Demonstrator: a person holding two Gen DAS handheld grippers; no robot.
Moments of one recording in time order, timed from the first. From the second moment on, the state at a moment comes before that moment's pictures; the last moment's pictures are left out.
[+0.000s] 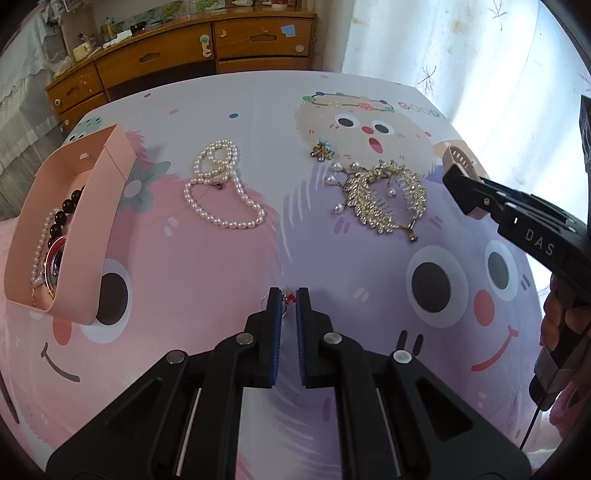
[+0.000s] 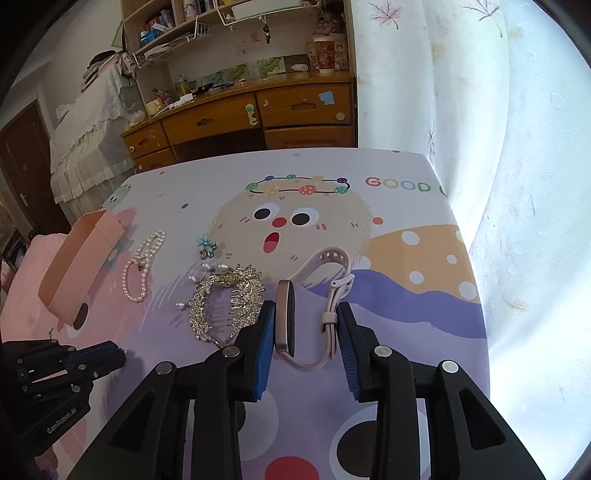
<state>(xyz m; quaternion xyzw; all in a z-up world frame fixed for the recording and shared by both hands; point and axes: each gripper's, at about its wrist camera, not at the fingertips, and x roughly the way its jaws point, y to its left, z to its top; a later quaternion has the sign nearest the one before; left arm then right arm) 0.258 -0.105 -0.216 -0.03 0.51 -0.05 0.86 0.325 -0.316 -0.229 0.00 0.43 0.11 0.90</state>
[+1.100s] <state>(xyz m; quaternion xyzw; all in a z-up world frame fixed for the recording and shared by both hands) 0.265 0.128 -0.088 -0.11 0.43 -0.02 0.90 0.283 -0.082 -0.113 -0.03 0.39 0.14 0.91</state>
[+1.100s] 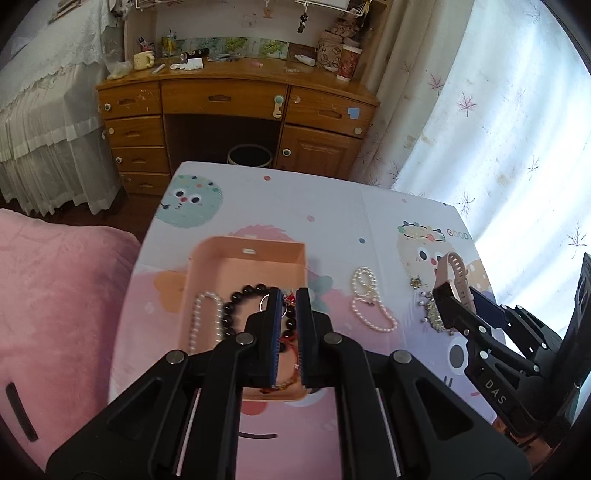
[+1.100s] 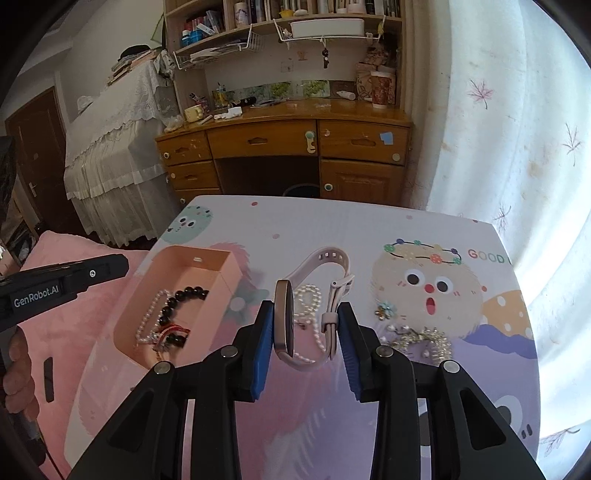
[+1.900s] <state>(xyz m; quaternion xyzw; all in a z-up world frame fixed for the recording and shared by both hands) 0.264 0.192 -0.105 -0.08 0.44 -0.10 0.89 0.225 0.089 -0.098 -0.02 0.37 0.19 0.91</state>
